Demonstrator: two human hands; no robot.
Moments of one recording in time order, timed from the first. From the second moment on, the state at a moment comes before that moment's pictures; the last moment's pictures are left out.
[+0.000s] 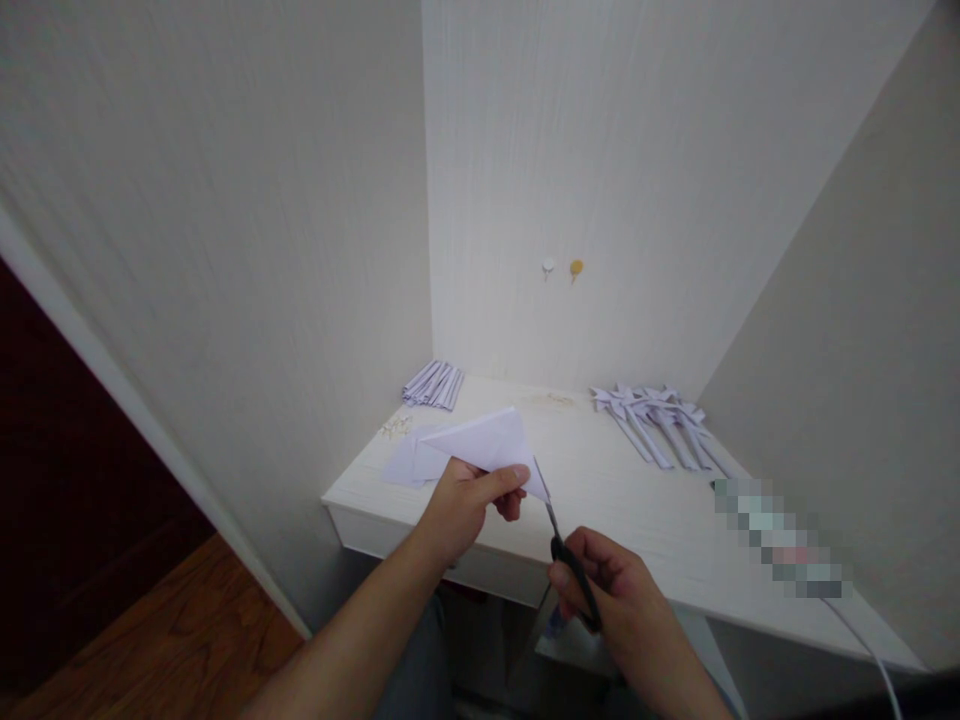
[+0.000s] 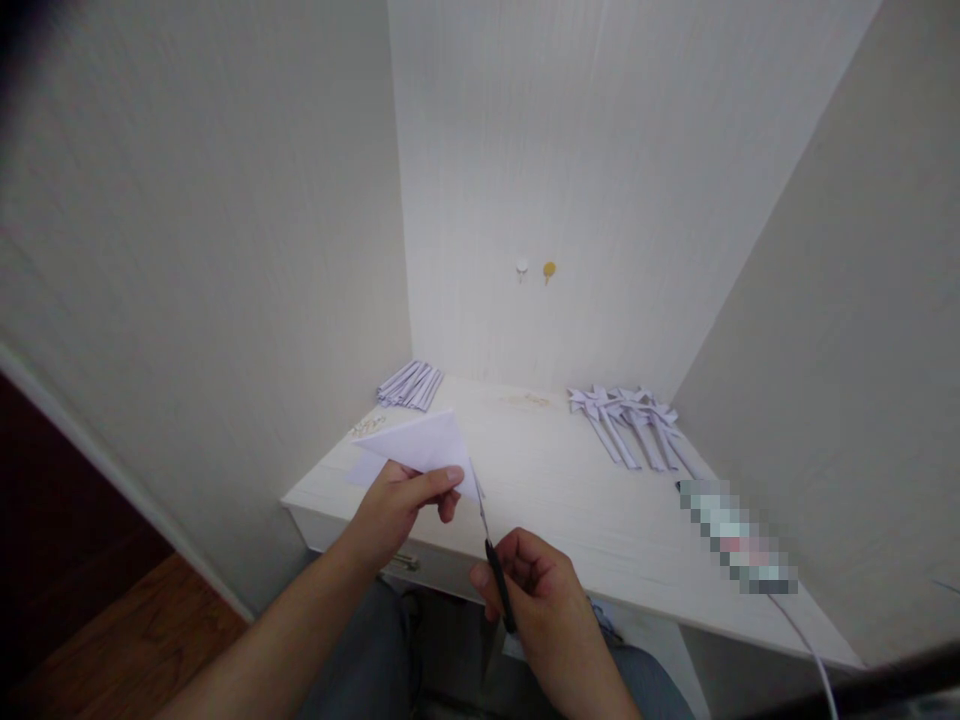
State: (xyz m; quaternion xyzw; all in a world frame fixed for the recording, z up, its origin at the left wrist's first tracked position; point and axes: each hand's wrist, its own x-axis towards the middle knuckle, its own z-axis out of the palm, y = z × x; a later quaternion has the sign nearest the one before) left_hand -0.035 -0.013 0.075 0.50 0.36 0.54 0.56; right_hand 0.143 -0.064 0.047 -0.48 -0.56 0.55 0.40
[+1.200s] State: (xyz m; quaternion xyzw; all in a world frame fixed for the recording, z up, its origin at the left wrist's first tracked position) left_hand -0.036 -0.017 0.070 0.49 0.38 0.60 0.51; right_hand 0.142 -0.067 0.051 -0.48 -0.55 0.55 0.41
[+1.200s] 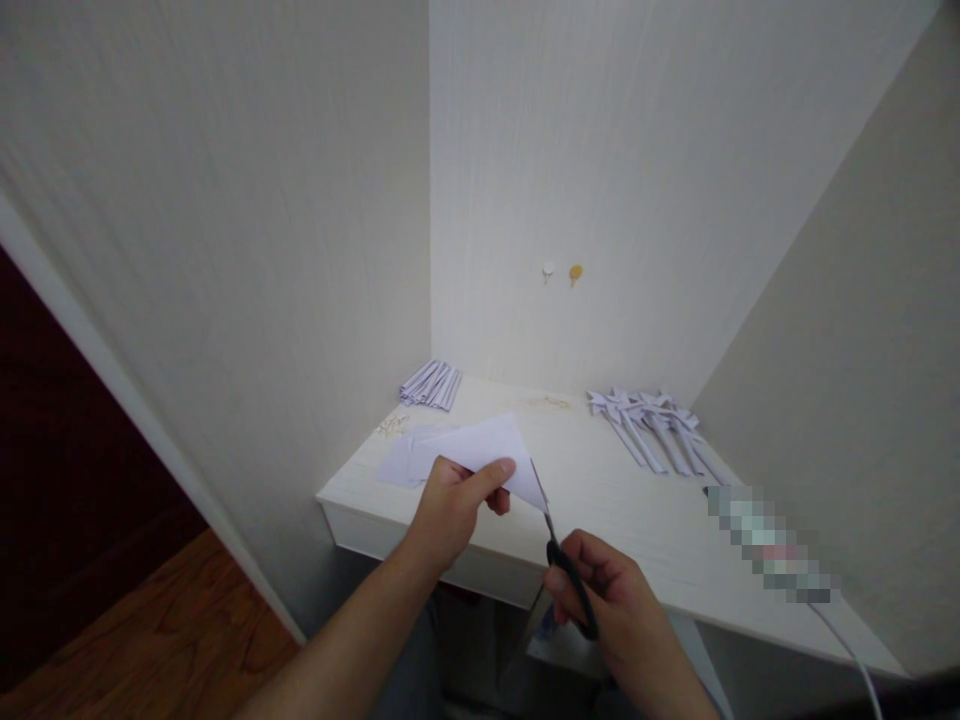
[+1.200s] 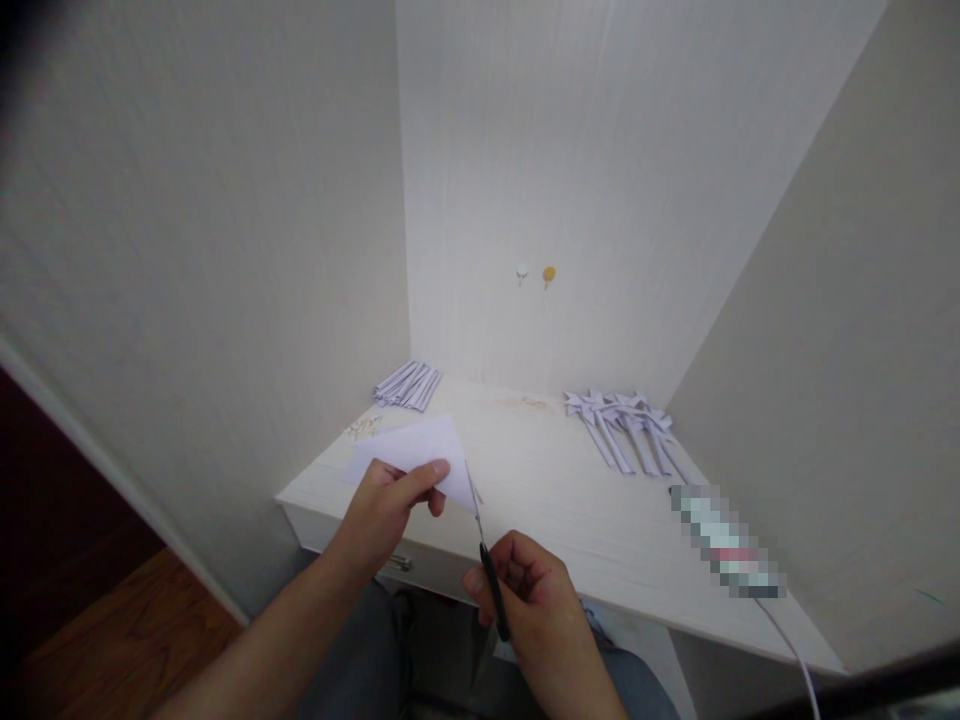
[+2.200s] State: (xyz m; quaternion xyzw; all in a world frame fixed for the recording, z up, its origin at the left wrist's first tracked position) left_hand -0.037 -0.014 0.061 0.51 0.36 0.57 0.53; right_hand 0.139 -0.066 0.052 -0.48 -0.56 0.54 0.41
